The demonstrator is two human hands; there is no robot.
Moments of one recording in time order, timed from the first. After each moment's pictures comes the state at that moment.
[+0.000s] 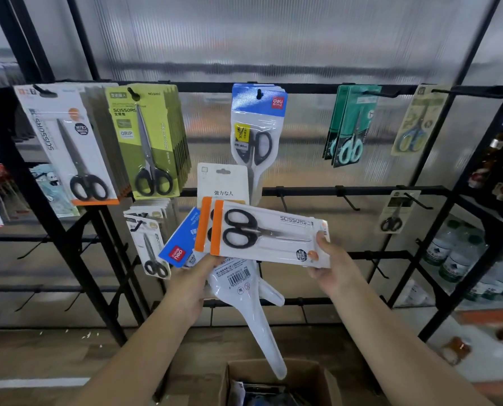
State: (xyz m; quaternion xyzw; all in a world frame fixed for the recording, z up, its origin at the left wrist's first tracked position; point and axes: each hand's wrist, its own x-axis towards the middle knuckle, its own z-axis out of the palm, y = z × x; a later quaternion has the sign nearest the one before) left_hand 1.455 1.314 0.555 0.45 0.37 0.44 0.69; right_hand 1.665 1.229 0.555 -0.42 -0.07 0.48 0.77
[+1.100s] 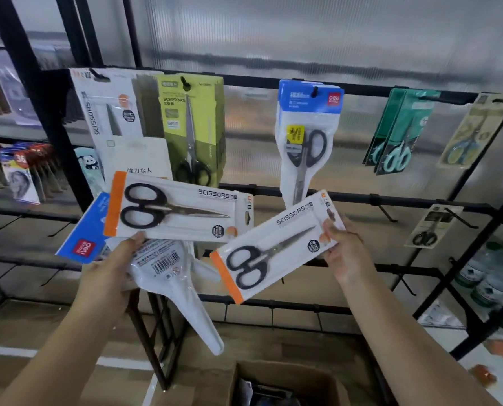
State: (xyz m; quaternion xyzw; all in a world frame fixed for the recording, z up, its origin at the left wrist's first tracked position) left_hand 1.329 1.367 0.570 0.37 0.46 0.58 0.57; right_hand 1.646 1.284 0.568 -0.48 -0.20 0.43 0.74
